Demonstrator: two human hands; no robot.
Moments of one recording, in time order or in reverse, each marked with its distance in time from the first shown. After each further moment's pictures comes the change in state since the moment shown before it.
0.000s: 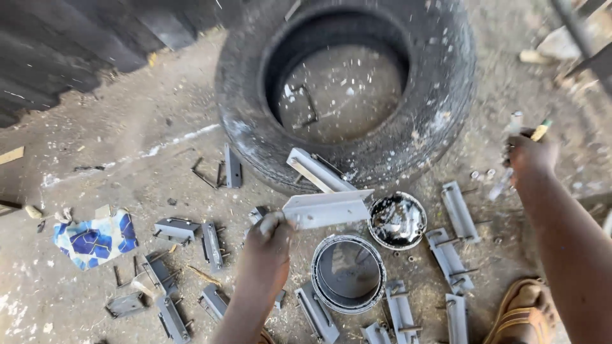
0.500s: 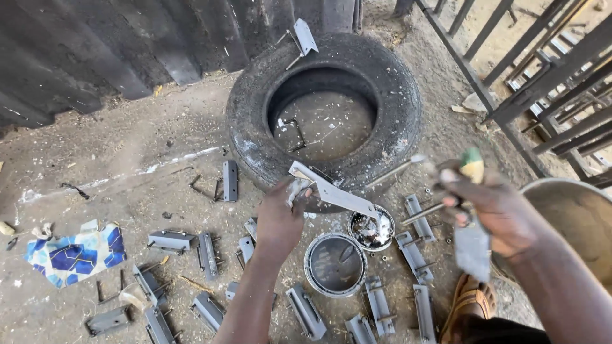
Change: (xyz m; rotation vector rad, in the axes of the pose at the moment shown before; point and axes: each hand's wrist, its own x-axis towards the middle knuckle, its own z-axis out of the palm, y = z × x) left_hand -0.016 0.014 -0.028 0.182 0.048 0.561; right_hand -0.335 -0.204 -0.182 0.400 -1.050 -0.029
